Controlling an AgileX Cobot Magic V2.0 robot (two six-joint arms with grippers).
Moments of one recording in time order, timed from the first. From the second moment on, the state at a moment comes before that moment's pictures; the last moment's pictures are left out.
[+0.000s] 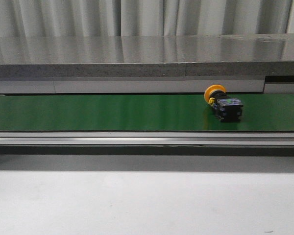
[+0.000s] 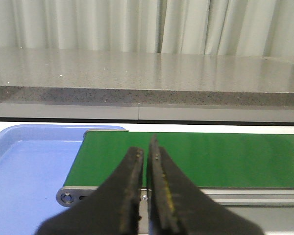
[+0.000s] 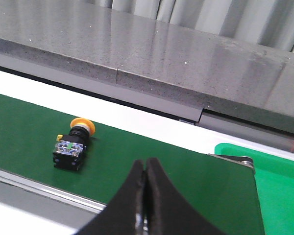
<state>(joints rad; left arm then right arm) -0.11 0.00 0.00 0.05 0.07 -0.04 0.06 0.35 -0.29 0.46 0.19 -0.56</state>
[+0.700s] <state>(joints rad) -0.11 0.00 0.00 0.01 0.00 -0.04 0.06 0.35 -0.29 0.46 0.19 -0.56</state>
